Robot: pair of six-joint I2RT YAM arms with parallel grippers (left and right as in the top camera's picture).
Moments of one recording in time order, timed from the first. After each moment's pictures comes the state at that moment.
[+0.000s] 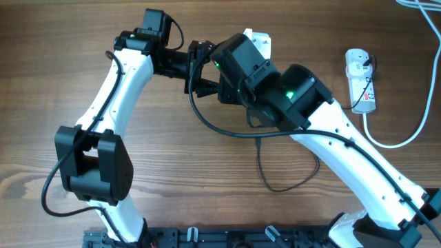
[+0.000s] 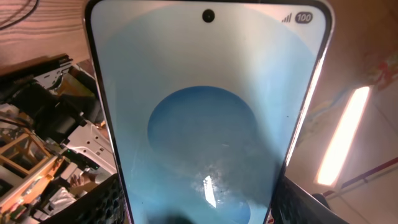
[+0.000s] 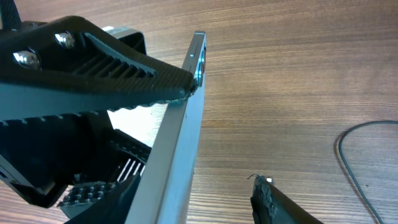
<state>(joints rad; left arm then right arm) -0.20 1.92 1.64 -1.04 1.49 -0.97 0.78 1.66 1.87 -1.19 0.30 0.75</state>
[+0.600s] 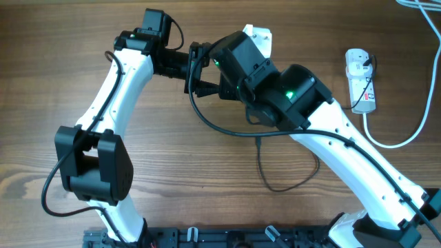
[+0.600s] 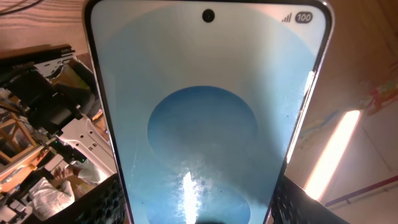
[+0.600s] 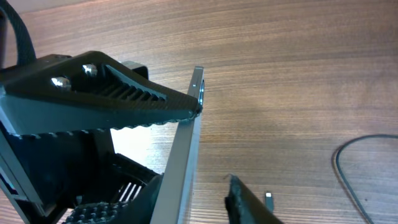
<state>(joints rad) -0.20 1.92 1.64 -1.04 1.46 -1.08 0.78 1.66 1.87 -1.15 0.34 0.74</state>
